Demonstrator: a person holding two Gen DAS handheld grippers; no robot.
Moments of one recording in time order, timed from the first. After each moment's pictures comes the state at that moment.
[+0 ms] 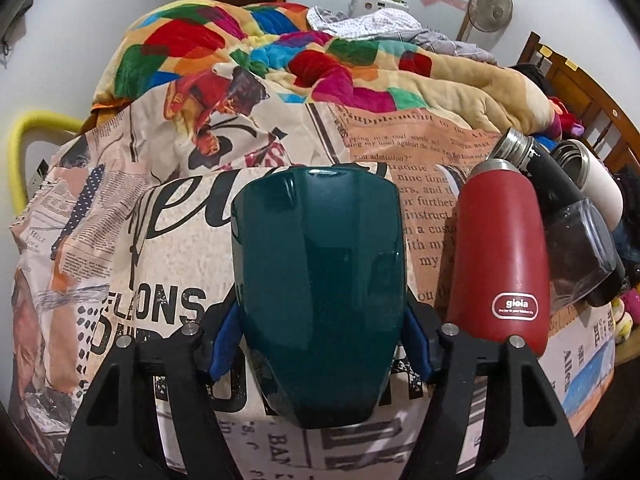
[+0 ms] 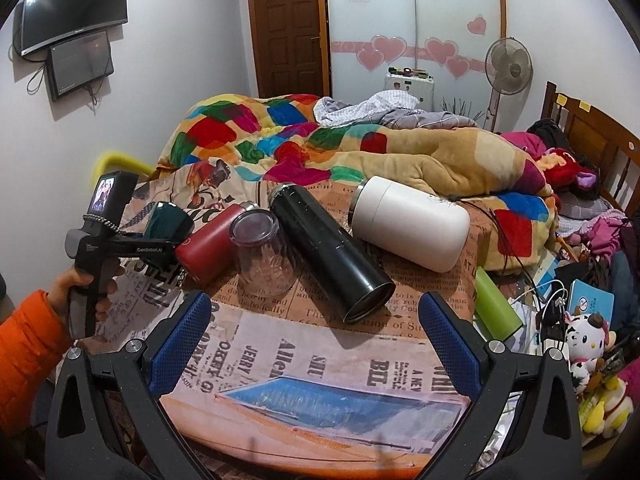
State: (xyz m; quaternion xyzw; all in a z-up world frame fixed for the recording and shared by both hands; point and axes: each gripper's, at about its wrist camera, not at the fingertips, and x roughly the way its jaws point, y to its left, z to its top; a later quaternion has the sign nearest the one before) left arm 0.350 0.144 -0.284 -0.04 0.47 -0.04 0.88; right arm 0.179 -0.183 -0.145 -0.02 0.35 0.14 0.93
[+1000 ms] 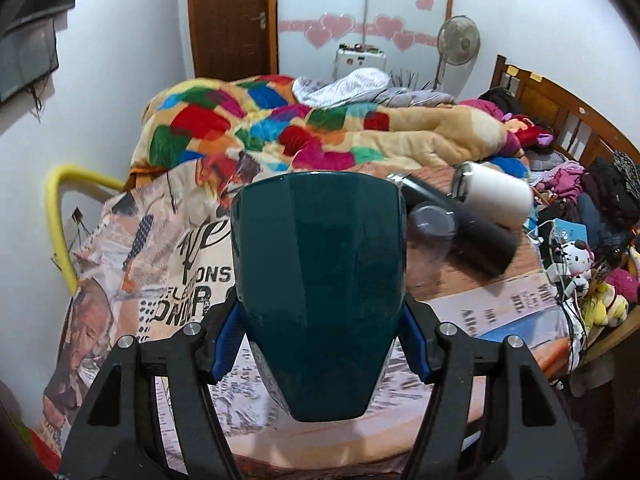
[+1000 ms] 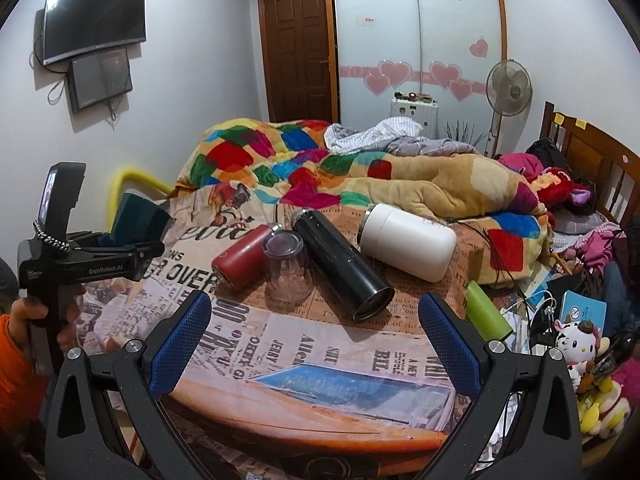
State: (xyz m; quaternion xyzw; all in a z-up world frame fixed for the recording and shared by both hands) left arm 0.214 0.085 -0.156 0.01 0.38 -0.04 0.92; right arm 0.131 -0.186 -0.107 -0.02 0.30 0.16 0.94
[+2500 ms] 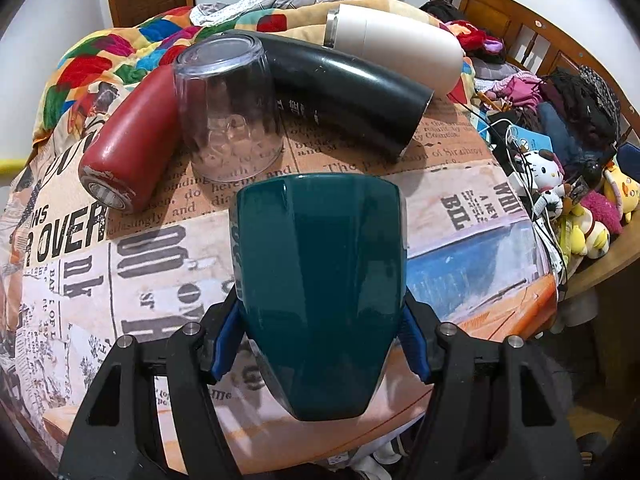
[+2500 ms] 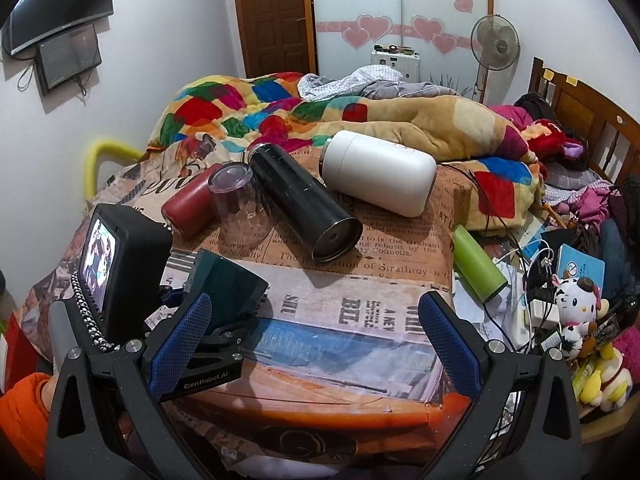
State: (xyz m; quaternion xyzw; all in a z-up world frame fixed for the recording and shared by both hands) left arm 0.233 -0.066 -0.283 0.03 0.49 -0.14 0.86; right arm 0.152 -0.214 -0.166 -0.02 0.39 0.13 0.91
